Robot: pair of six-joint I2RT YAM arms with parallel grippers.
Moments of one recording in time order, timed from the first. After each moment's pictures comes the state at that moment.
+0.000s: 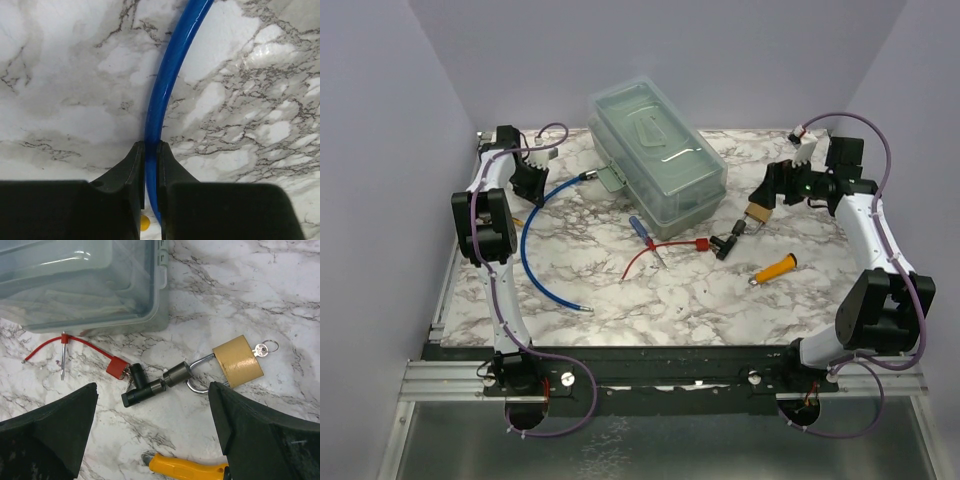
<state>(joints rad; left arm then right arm) 0.14 2.32 1.96 -0.89 0.35 0.53 -0.14 1.50 1.25 -0.53 -0.70 -0.24</state>
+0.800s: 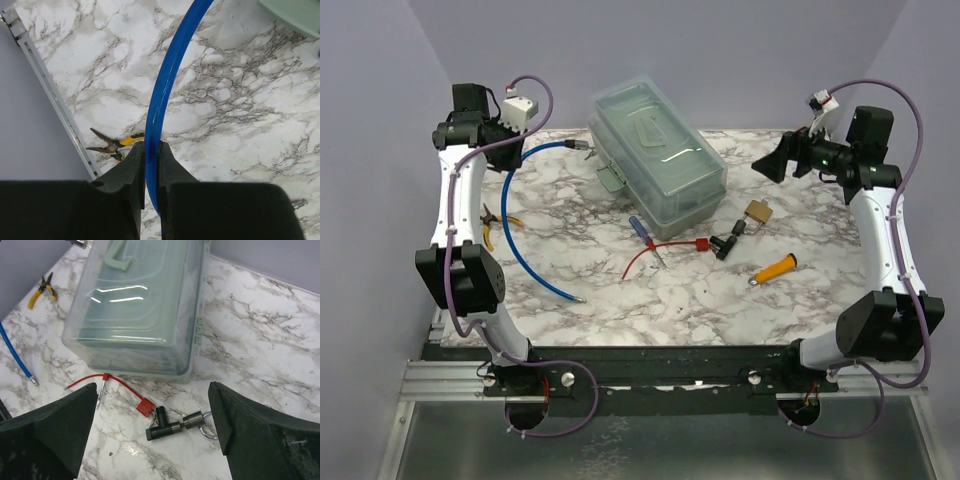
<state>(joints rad) 0.13 1.79 1.91 -0.99 0.31 0.54 -0.14 1.44 1.46 -0.52 -0.84 -0.16</state>
